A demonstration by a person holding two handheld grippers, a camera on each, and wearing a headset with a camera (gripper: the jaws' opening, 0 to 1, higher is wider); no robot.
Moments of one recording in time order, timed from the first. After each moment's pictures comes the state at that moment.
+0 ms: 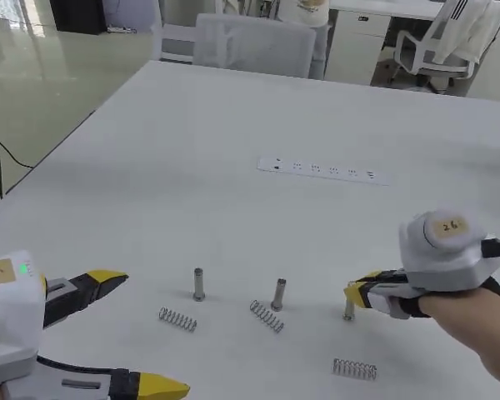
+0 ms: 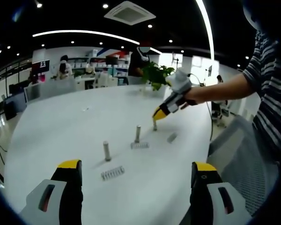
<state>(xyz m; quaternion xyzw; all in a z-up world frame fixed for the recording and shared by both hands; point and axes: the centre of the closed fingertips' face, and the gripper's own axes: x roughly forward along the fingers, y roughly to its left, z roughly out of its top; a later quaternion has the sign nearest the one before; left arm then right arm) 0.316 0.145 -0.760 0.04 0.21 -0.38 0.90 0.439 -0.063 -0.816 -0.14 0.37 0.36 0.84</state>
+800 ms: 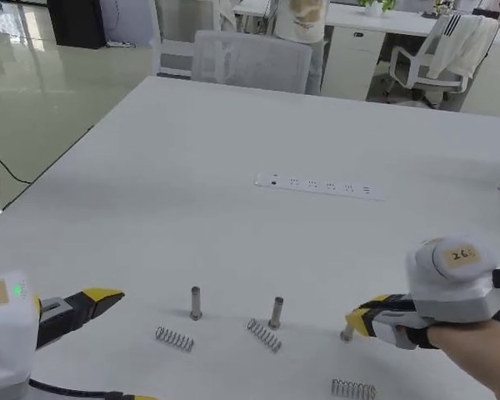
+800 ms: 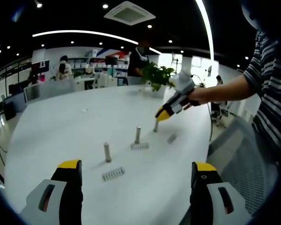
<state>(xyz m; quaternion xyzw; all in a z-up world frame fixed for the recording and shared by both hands) 0.318 0.146 -0.756 0.04 0.20 -0.38 0.90 0.432 -0.070 -0.808 -0.13 0.37 0.36 0.85</state>
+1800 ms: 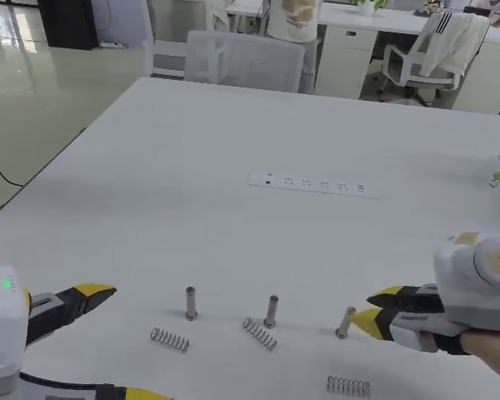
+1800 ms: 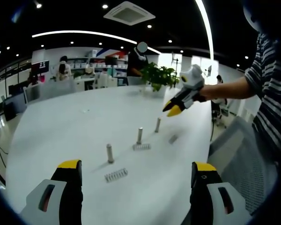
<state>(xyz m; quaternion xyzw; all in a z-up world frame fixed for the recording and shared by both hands) 0.321 0.152 -0.753 0.04 0.20 -0.39 0.90 0.403 -0.071 -0.776 -0.15 0.32 0.42 0.84</state>
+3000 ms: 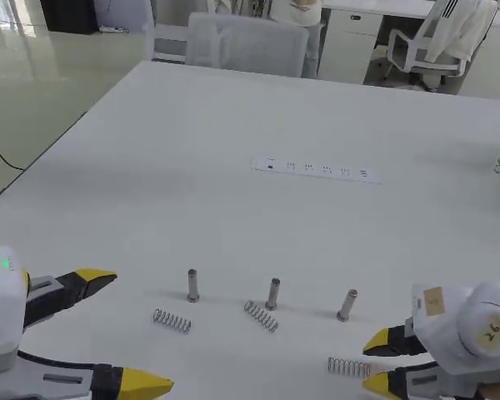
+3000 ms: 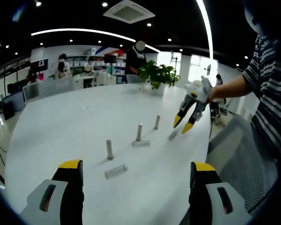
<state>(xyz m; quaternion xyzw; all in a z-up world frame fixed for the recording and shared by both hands) 0.319 0.153 -0.759 0.04 0.21 -0.39 0.89 0.338 -0.082 -0.841 -0.36 0.33 0.56 0.67</state>
